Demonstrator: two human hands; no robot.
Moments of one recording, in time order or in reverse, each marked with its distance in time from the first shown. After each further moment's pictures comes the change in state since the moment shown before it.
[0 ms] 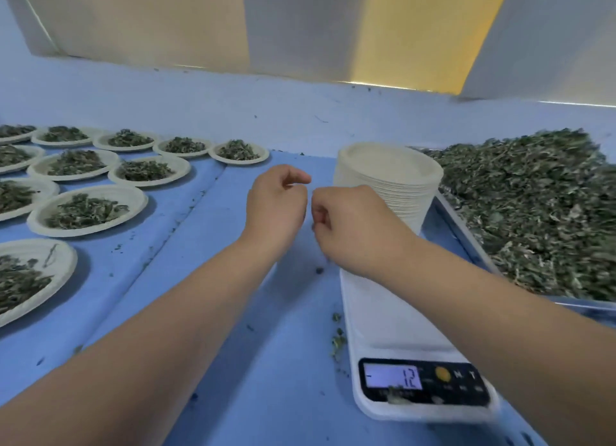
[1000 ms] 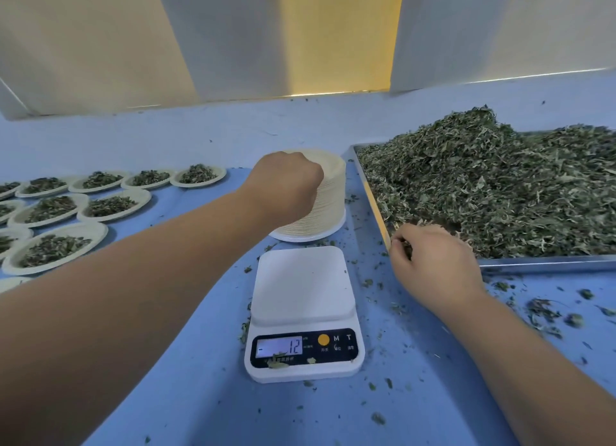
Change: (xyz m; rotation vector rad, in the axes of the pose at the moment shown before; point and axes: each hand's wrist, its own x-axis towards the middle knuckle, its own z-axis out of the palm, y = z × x) left_hand -0.015 0.092 0.106 1.518 -0.364 0.879; right_hand -0.165 0.159 -0.053 -0.172 0.253 0.389
